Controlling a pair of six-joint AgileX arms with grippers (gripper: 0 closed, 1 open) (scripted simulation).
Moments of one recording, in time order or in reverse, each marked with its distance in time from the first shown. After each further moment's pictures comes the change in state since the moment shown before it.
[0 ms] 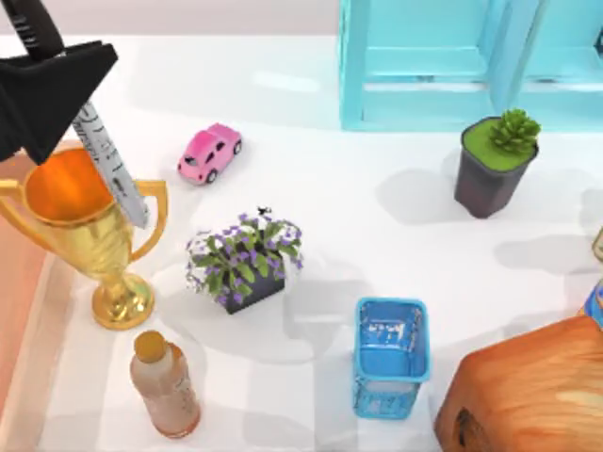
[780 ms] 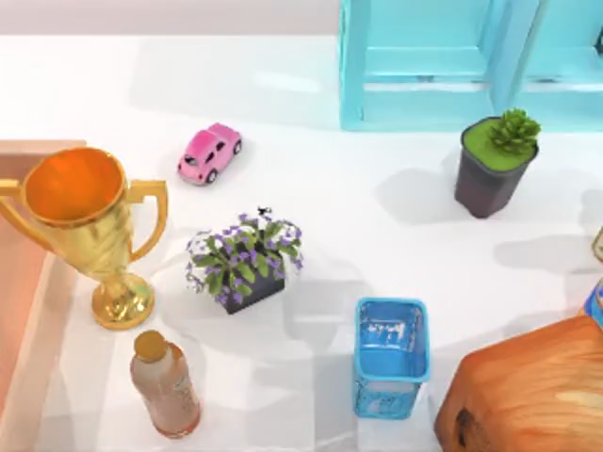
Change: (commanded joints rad) left arm 0.472 0.284 0.171 0.224 0.751 0.199; right arm 0.000 0.000 0.000 0.000 0.000 0.000
